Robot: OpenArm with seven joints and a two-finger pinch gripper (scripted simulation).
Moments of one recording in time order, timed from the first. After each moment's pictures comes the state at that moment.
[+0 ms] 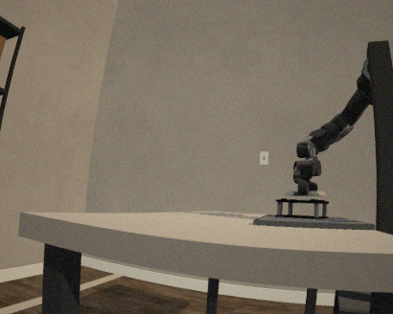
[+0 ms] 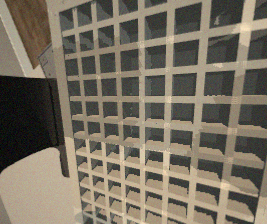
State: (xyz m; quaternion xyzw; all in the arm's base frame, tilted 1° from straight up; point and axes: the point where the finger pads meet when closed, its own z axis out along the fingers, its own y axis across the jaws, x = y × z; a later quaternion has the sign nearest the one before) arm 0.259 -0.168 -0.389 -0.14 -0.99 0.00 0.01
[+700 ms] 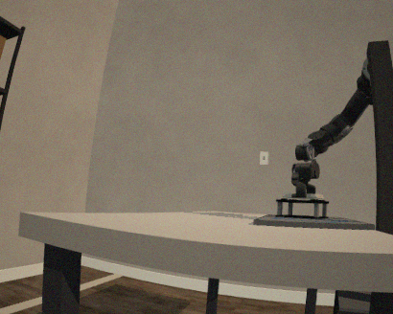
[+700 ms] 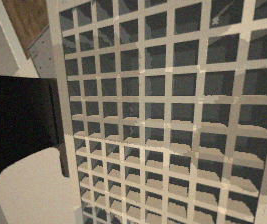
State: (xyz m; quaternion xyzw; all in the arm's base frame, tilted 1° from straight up) arm 0.266 -0.168 -0.398 -0.14 -0.99 0.00 0.00
